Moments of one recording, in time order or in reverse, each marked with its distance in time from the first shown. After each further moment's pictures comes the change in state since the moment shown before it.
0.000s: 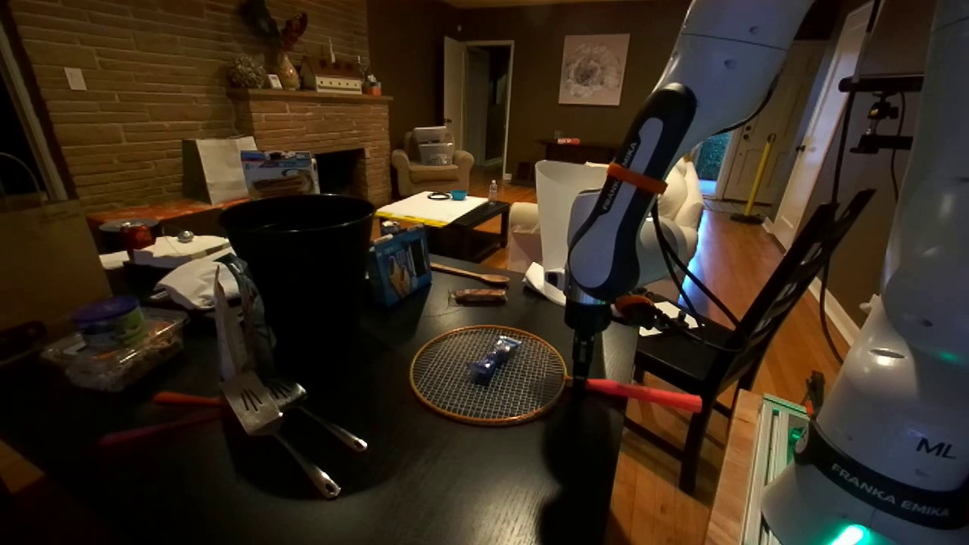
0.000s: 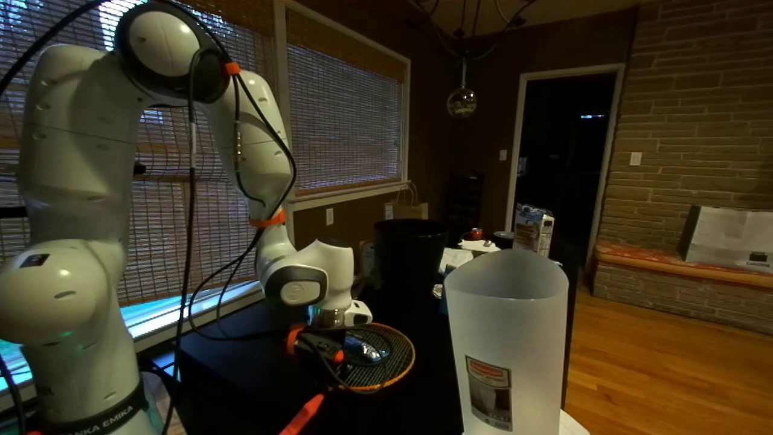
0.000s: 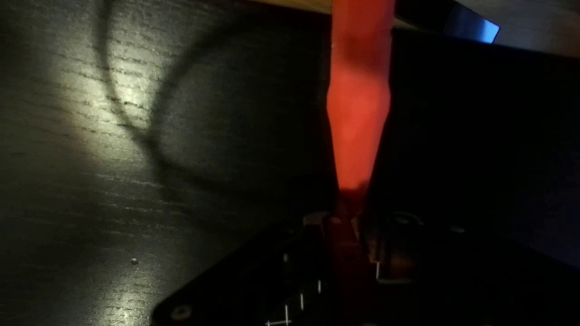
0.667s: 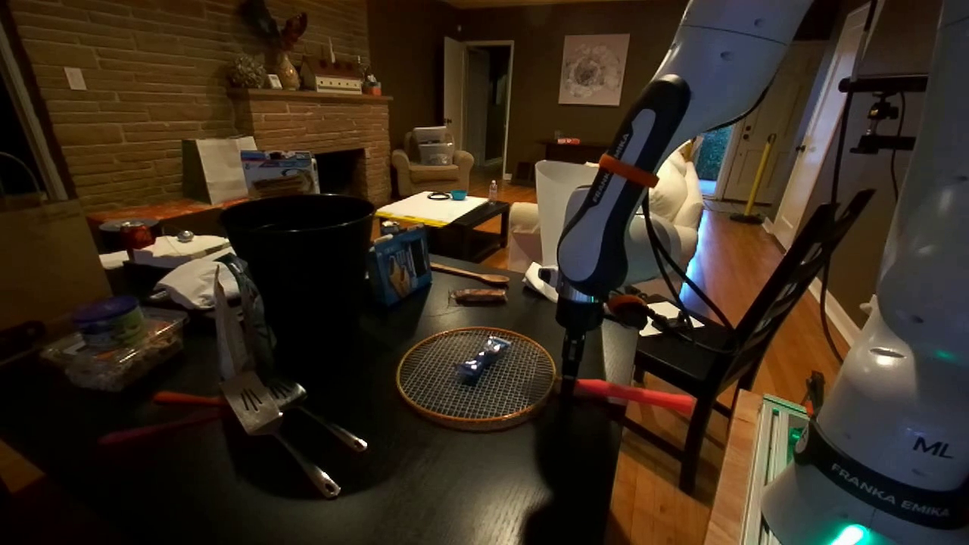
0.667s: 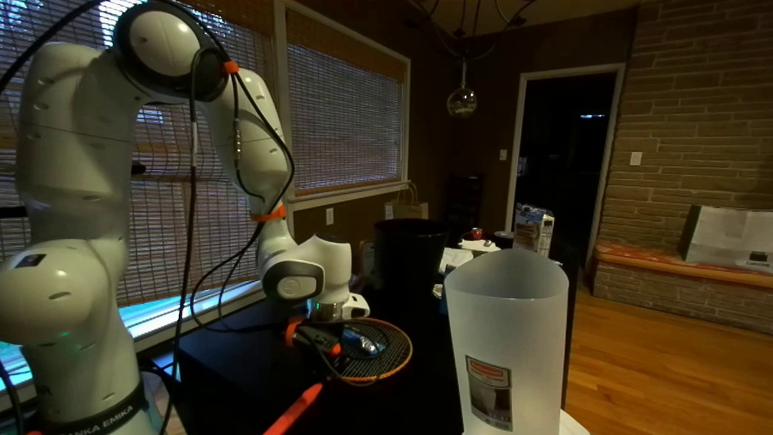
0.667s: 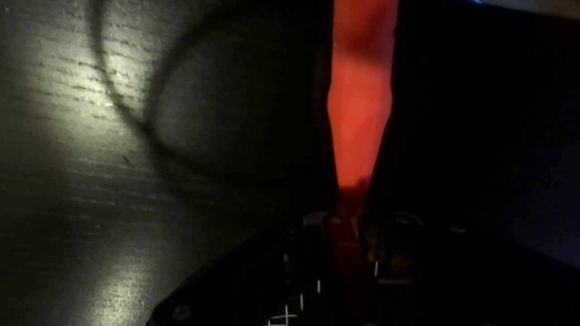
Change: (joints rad) arm -0.036 -0.018 0.093 0.001 0.113 0.000 -0.041
